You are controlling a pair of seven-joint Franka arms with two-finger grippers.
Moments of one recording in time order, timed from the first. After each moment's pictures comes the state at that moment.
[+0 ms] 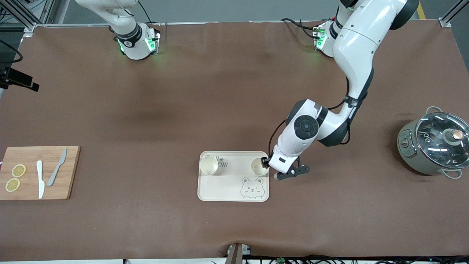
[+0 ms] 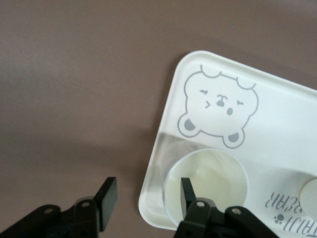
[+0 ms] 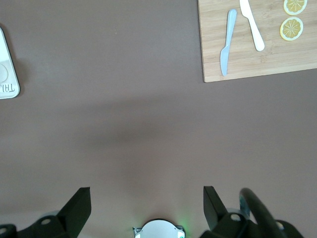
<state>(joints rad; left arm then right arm) -0.31 0.74 -0.26 -1.50 0.12 2.37 -0.83 -0.04 0.01 -0.13 -1.51 0.04 1.38 -0.05</state>
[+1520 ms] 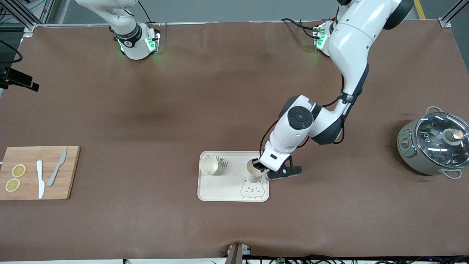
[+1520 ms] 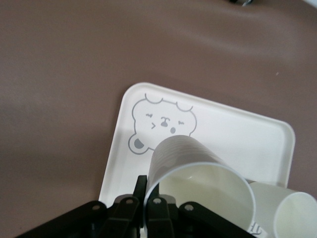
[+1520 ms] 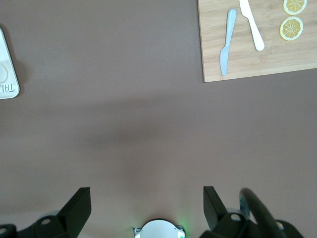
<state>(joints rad) -0.34 0.71 -0.25 -1.43 0.13 2.43 -0.83 -0.04 0.01 -0.13 -1.51 0.04 1.38 -0.05</state>
